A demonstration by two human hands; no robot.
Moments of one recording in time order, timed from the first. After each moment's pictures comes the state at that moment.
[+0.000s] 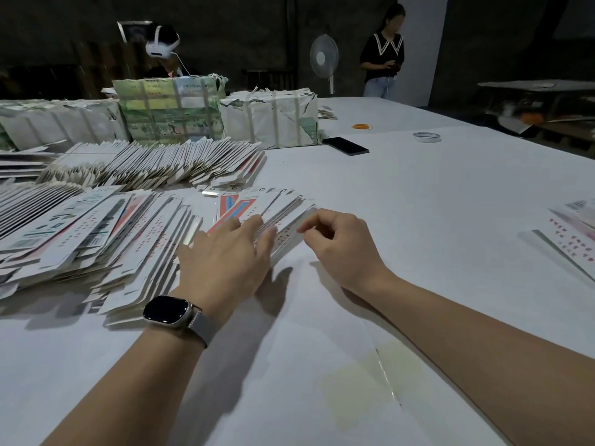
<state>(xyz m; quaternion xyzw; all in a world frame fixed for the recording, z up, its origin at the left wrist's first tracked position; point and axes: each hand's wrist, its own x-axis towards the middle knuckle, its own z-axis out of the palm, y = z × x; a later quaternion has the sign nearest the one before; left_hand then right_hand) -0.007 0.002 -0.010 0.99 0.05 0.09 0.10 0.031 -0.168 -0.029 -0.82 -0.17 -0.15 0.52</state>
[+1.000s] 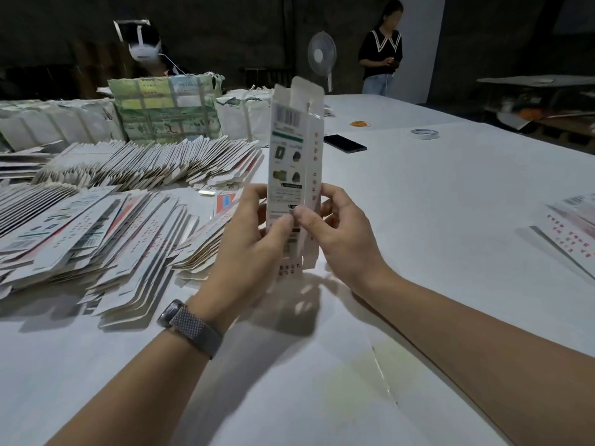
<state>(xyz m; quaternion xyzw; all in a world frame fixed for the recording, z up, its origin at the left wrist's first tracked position) -0.009 -0.027 -0.013 0.75 -0.16 0.18 0.62 0.029 -0.170 -0.026 -0.73 -0.17 -0.14 0.65</state>
